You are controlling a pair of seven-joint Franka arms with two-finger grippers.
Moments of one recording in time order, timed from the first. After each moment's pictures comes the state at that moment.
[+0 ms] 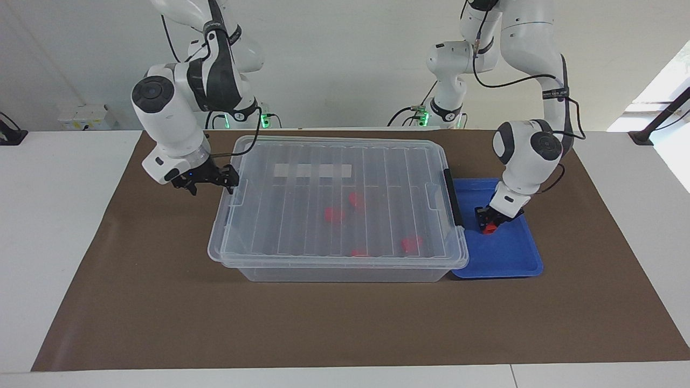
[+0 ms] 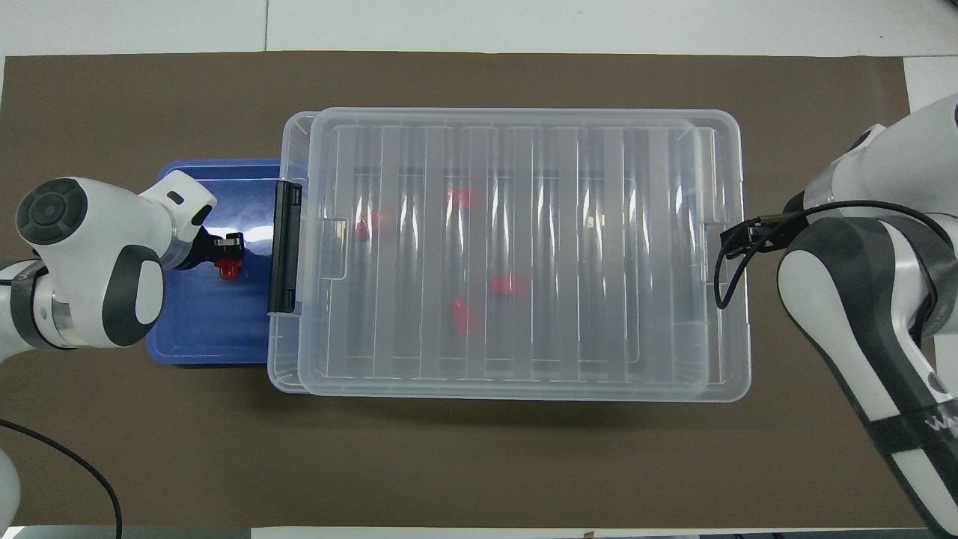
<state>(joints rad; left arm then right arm) -0.02 0.19 -0.07 -2.14 0.00 2.38 -0.13 -0.04 0.06 0.08 -1.90 -0.02 1.87 0.00</state>
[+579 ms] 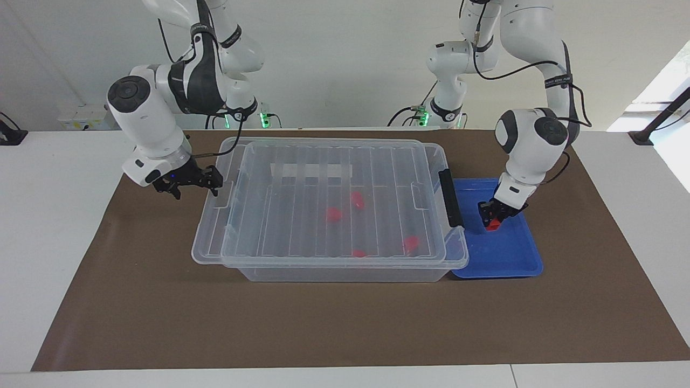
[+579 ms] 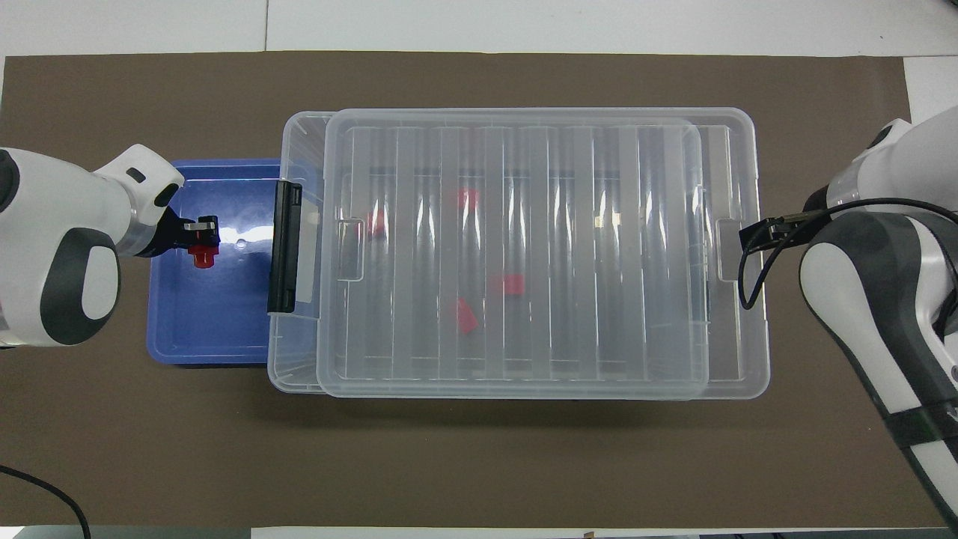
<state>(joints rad) -0.03 0.08 -0.06 -2.03 0.00 2.17 -0.14 -0.04 0.06 0.04 -1.90 -0.02 1.90 -0.09</state>
